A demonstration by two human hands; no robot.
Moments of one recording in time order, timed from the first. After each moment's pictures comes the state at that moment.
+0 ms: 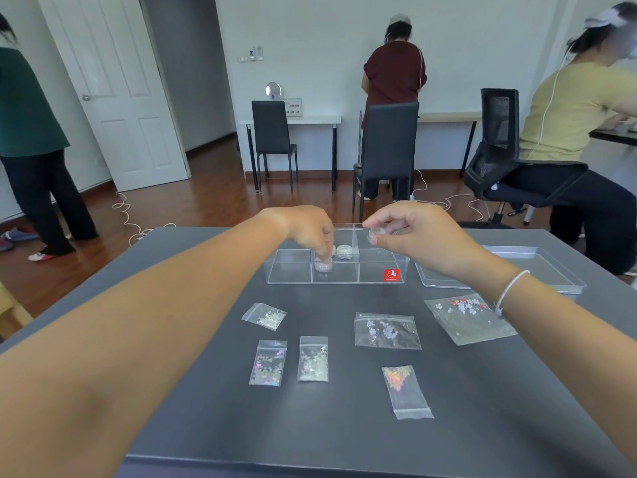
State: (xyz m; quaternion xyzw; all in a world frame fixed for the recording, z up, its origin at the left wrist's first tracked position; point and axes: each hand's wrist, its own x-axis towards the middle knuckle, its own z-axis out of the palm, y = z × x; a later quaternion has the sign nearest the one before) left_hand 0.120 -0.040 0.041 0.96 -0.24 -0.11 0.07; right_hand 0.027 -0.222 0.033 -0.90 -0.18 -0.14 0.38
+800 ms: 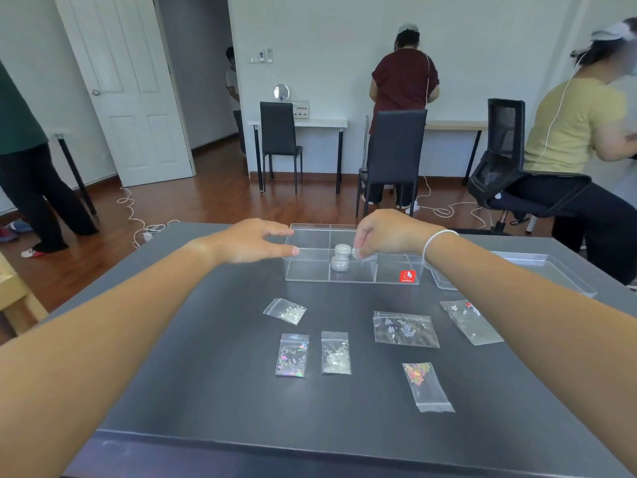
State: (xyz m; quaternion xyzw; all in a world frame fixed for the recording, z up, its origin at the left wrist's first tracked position) left_hand 0.096 0.072 0.011 0.95 -0.17 -0.04 0.26; right_hand 0.085 -0.175 0.036 -0.97 -0.13 0.04 0.18
